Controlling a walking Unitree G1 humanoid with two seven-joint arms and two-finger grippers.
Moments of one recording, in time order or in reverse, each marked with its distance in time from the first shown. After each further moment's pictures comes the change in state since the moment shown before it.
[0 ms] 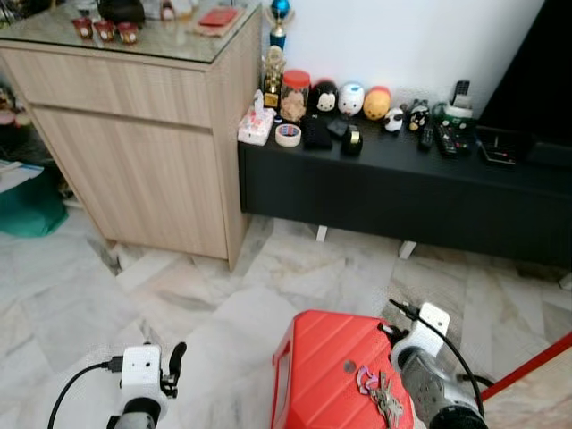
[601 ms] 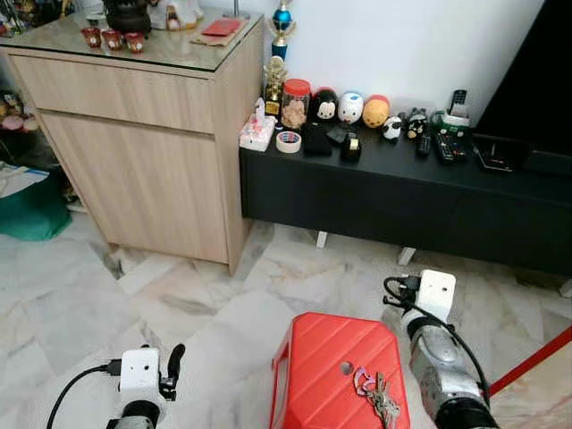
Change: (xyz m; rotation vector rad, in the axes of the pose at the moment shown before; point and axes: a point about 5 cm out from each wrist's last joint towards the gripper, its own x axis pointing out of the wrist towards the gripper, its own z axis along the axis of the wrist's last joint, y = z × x) left arm -0.004 0.001 -0.008 -0.005 0.023 0.014; right arm -0.014 0.021 0.041 -0.457 -0.484 0.014
